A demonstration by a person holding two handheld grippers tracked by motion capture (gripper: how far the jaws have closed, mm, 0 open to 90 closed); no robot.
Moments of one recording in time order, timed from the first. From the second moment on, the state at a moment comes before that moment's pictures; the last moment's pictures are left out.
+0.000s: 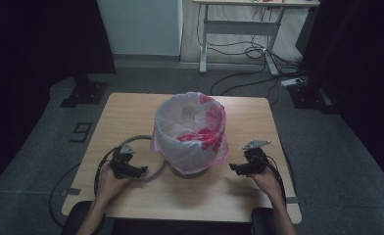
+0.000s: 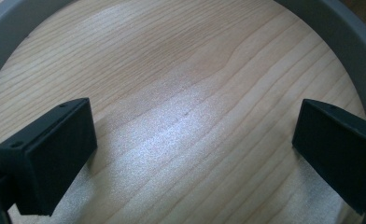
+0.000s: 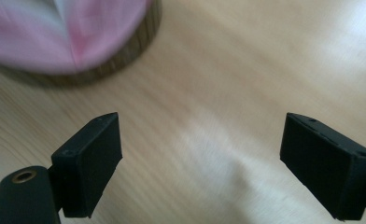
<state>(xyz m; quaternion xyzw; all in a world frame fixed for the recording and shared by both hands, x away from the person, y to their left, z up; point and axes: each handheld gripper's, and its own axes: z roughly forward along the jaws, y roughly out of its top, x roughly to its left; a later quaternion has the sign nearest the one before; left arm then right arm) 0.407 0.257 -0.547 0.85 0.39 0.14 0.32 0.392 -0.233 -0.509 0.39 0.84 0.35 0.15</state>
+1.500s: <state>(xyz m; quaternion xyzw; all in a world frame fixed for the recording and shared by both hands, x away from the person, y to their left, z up) 0.457 0.304 -0.534 0.82 0.44 0.18 0.30 0.366 -0.237 -0.556 0.42 0.81 0.36 0.18</state>
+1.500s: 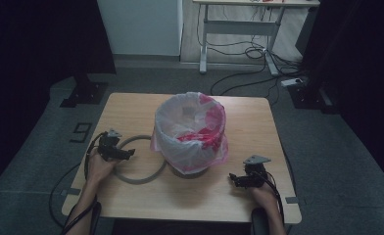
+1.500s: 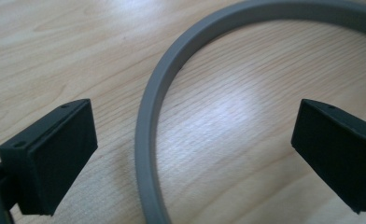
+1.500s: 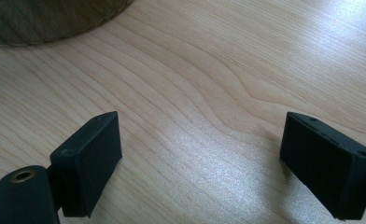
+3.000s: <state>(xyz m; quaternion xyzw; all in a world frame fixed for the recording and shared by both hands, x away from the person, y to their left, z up) 0.478 0.321 -0.524 0.84 0.47 0.12 0.26 0.366 -0.237 -0.556 0.42 0.81 0.36 0.18</state>
